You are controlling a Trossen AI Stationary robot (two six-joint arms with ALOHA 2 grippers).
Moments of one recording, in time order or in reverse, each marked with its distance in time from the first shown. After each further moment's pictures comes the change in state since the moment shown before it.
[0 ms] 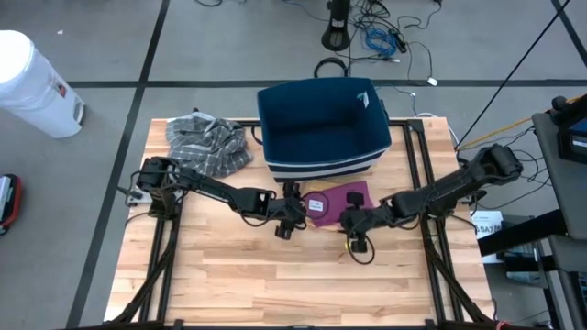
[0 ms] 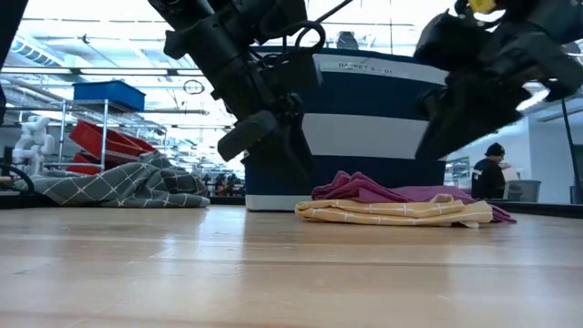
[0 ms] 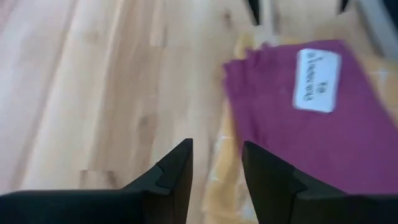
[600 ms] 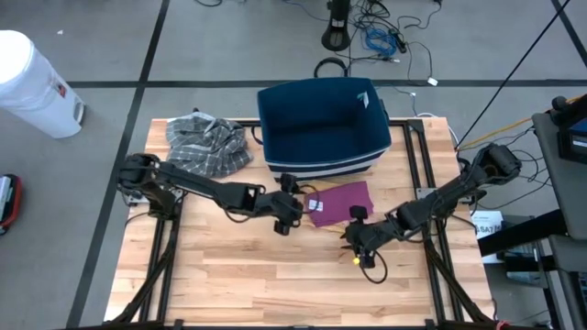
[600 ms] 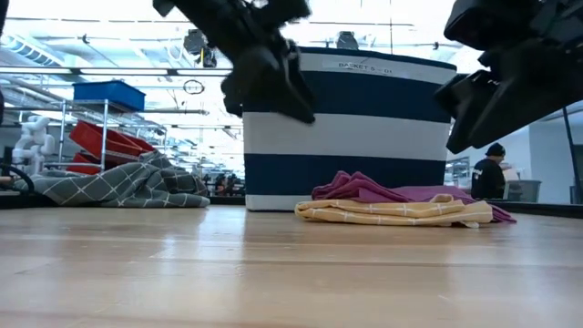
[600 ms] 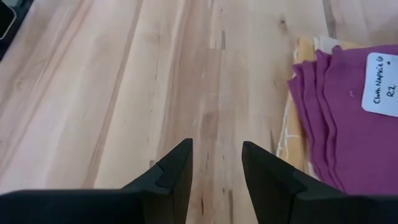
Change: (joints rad) left arm -0.018 -0.170 0.000 0.009 -0.055 0.099; right arm 0.156 0.003 0.000 0.025 0.024 0.104
